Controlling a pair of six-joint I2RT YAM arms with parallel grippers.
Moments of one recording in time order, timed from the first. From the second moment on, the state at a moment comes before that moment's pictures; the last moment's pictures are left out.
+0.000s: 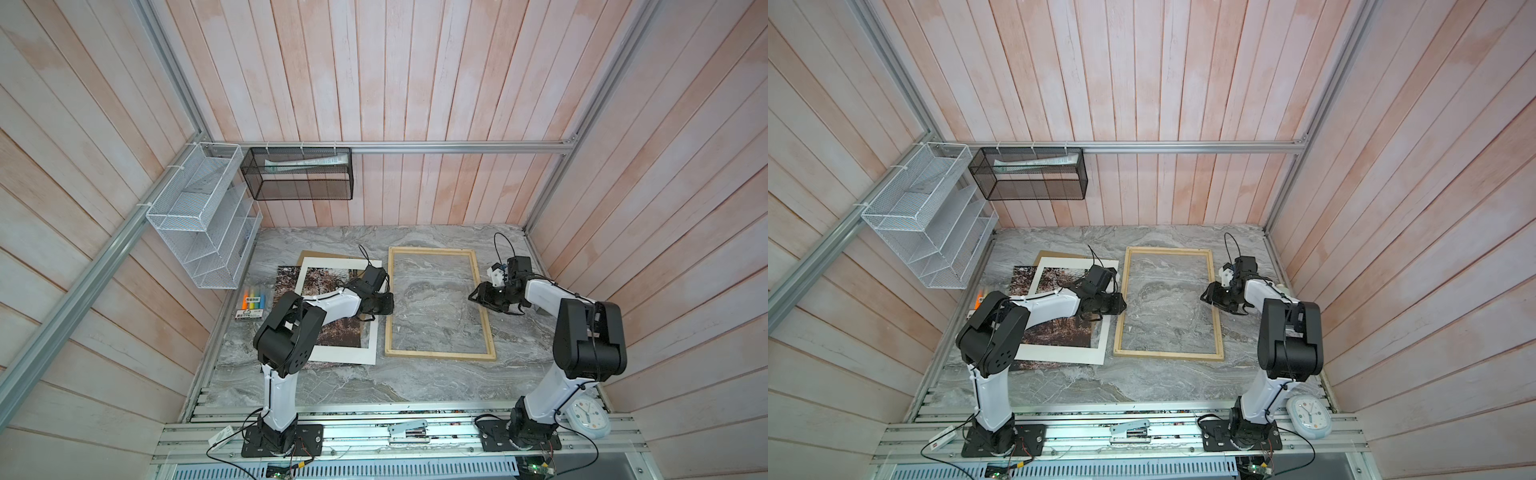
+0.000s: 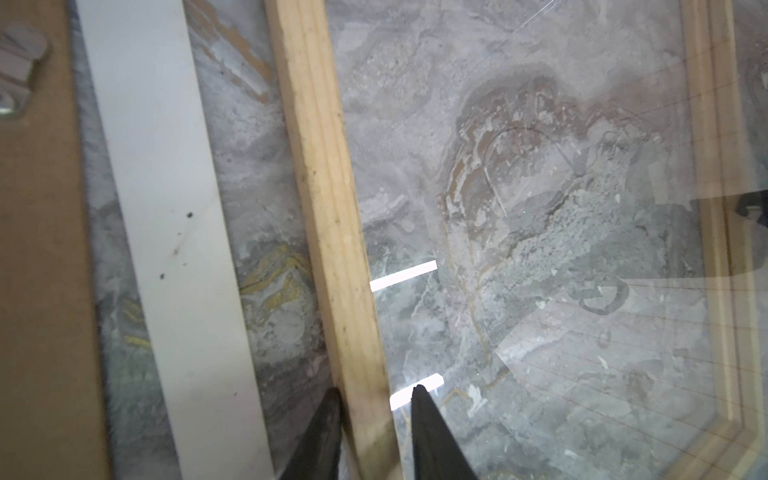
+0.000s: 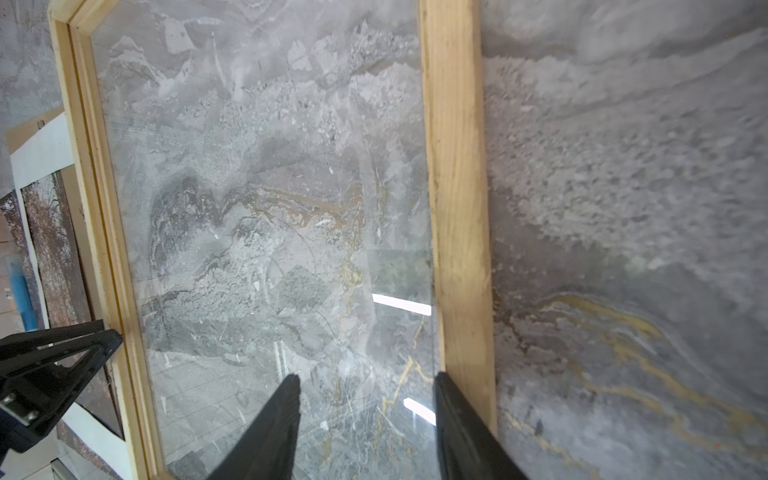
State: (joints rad) left arm -0.58 1.96 1.20 -0.20 0.20 -0.46; right arm -0.07 1.75 1.05 -0.47 -0.46 0.23
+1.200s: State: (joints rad) left arm -0.59 1.96 1.20 -0.19 0.21 -0.47; right arm -0.13 1.63 1.00 -0.43 -0.35 0.29
